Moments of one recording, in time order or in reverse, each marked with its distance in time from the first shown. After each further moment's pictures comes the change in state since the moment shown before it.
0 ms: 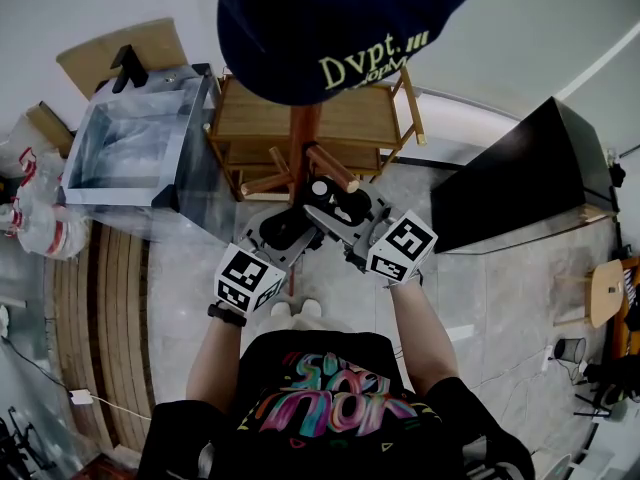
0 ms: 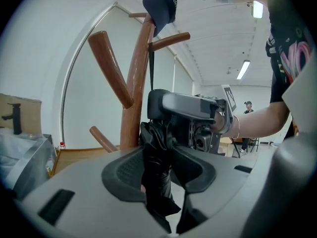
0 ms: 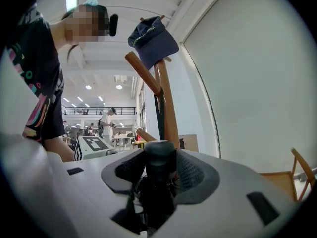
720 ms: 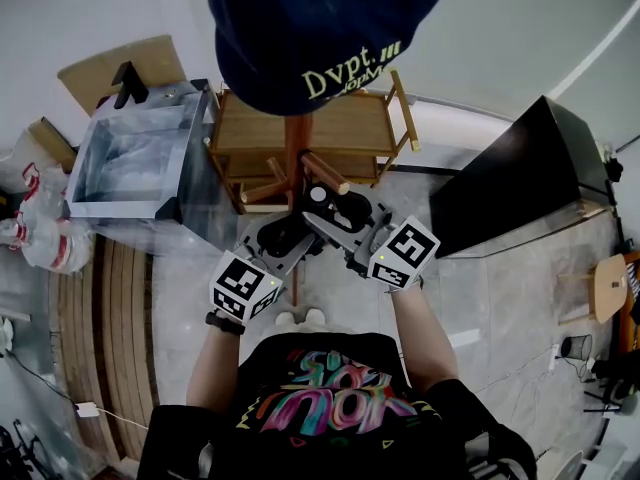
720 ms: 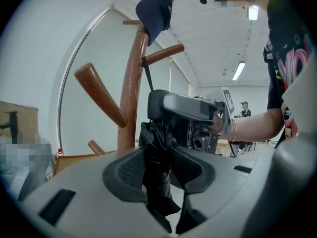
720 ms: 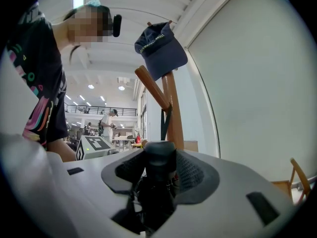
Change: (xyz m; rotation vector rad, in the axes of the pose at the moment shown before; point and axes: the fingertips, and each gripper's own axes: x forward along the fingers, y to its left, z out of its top) left arm -0.014 -0.011 0.027 0.030 -0.024 -0.031; right arm -0.006 0.016 0.030 -0.046 -0.035 0.000
